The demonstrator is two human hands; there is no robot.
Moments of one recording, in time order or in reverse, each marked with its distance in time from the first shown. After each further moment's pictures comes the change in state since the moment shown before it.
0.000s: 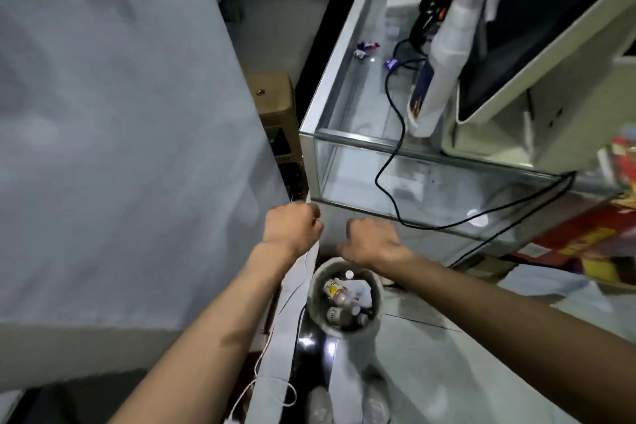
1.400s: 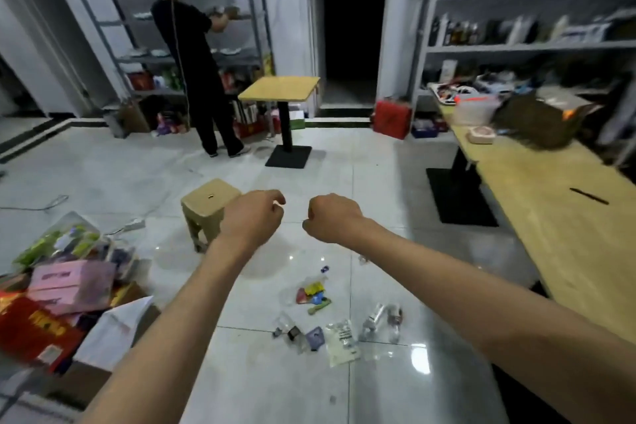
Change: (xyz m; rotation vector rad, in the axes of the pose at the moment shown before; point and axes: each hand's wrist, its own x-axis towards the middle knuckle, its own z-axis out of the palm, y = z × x) left_hand -0.684 0.517 -0.103 -0.036 0.132 1.616; right_hand -0.933 0.077 0.051 0.526 0.529 1.477
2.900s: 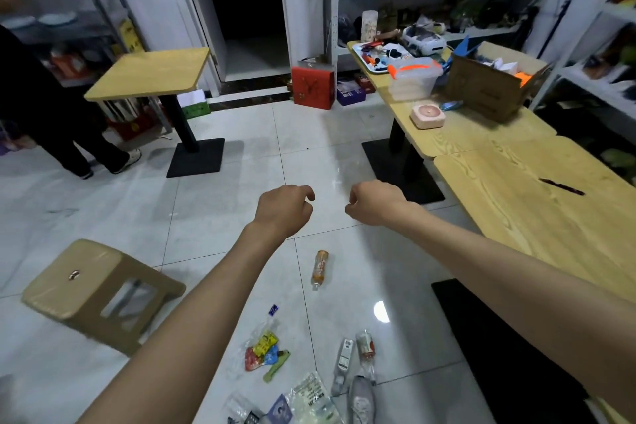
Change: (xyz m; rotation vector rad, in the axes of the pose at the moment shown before) left_hand 0.467 0.186 0.238 -0.056 -0.269 0.404; right_hand 0.364 0.375 -0.038 -0.014 -0.044 0.473
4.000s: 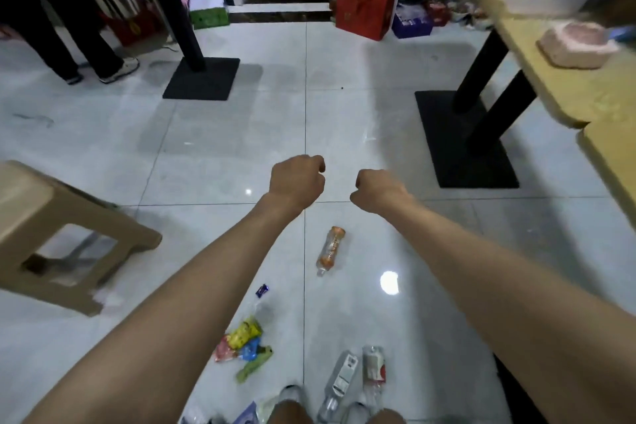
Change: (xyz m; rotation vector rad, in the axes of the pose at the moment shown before) left_hand 0.229 -0.118 0.325 -0.032 -0.048 -0.203; right_hand 0.327 0.017 0.258 0.029 -0.211 0.027
